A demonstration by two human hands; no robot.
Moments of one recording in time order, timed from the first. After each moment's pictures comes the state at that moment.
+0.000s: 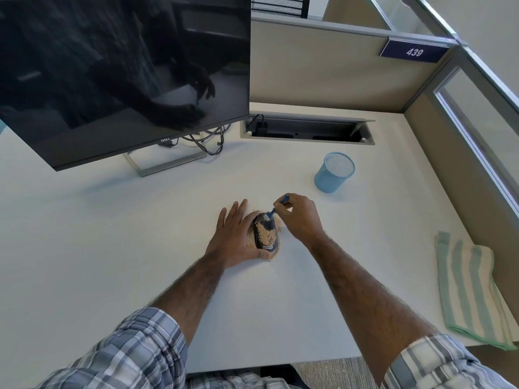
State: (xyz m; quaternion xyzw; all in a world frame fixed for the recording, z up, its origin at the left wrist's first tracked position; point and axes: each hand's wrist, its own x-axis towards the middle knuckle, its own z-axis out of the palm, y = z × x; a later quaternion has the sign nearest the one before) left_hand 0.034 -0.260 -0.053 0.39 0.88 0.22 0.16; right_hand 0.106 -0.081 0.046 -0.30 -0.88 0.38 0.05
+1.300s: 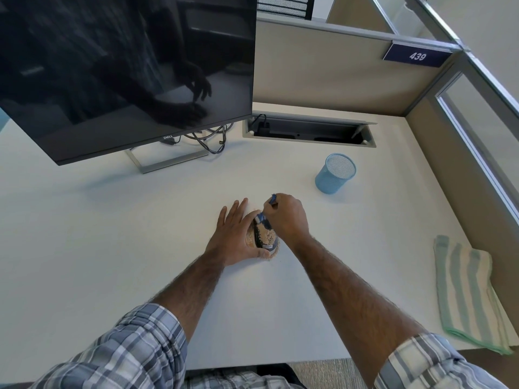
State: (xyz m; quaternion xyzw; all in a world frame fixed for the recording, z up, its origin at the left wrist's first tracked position) left_hand 0.033 -0.261 -0.054 0.40 0.88 0.21 0.17; right_hand 0.089 -0.114 0.049 -0.32 -0.89 0.33 0.01
